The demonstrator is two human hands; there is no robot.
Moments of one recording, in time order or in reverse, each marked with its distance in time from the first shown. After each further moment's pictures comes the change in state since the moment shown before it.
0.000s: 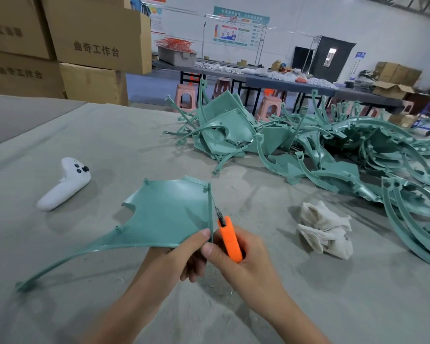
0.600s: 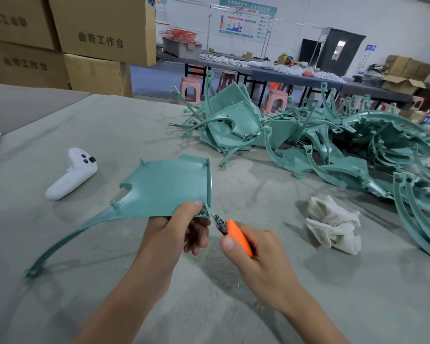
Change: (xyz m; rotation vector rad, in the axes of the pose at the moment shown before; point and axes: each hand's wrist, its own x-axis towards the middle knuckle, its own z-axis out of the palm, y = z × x) left_hand 0.011 0.010 -0.002 -0.109 0.126 0.037; right_hand -0.005 0.002 -0.006 -0.420 0.108 -0.012
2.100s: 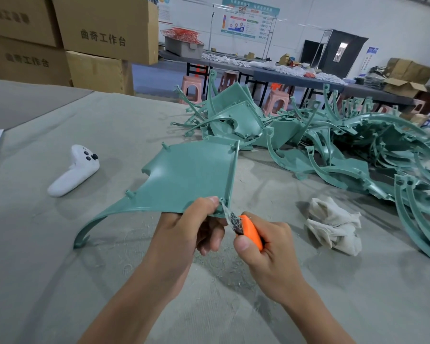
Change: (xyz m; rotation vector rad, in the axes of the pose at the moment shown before) left_hand -0.010 0.020 0.015 -0.137 -0.133 0.100; right_hand 0.008 -0.008 -0.003 -0.005 0.151 -0.184
